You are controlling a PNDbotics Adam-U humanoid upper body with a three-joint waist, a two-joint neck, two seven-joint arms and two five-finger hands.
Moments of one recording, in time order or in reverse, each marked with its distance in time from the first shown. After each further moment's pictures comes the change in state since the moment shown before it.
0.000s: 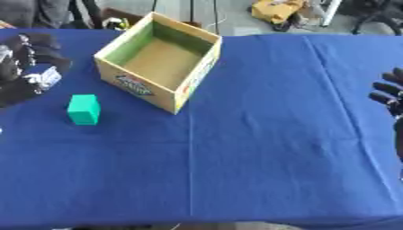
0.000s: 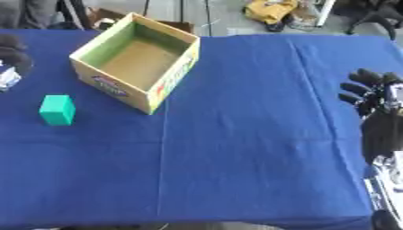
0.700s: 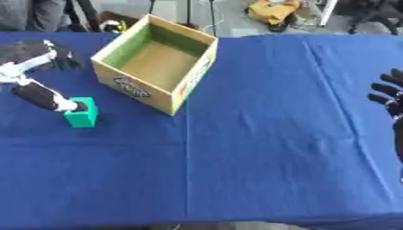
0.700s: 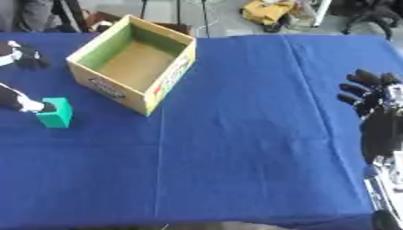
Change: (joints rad) left arm -0.149 0.093 -0.142 0.140 -0.615 -0.094 -0.318; right arm 0.000 -0.004 0.005 0.005 0.003 0.003 0.004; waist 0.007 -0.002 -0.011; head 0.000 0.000
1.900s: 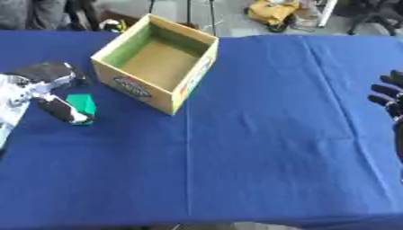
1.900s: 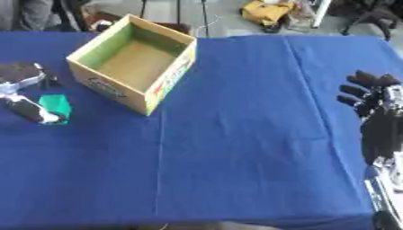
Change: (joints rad) left arm -0.045 -0.096 -0.033 0.198 -0.193 -0.013 0.034; right arm 0.000 0.000 0.000 0.002 0.005 0.002 0.004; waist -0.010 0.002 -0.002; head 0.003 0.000
